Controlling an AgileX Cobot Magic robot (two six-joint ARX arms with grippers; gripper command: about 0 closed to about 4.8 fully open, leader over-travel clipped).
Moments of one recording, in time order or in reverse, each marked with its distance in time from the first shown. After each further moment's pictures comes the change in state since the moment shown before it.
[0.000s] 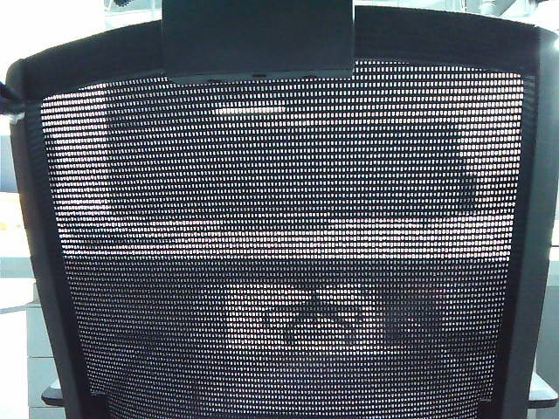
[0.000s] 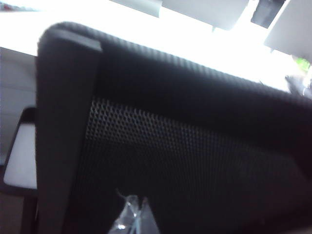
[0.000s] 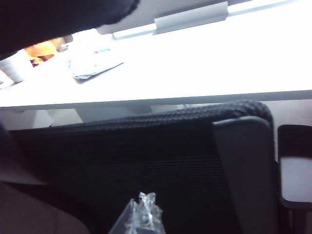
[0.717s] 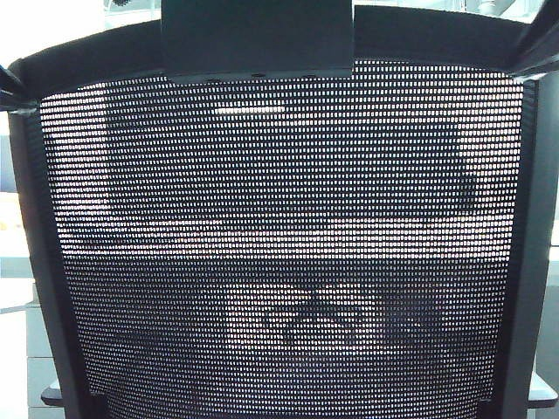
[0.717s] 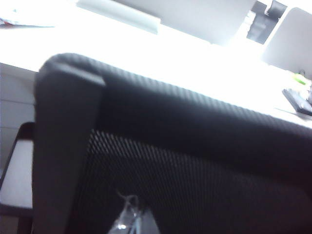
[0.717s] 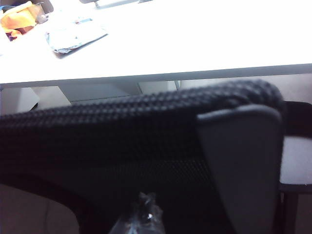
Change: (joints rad) left arm 0.113 0.077 -0.012 0.150 0.106 0.040; right arm -0.294 0.114 -0.006 0.039 -0.305 -0.001
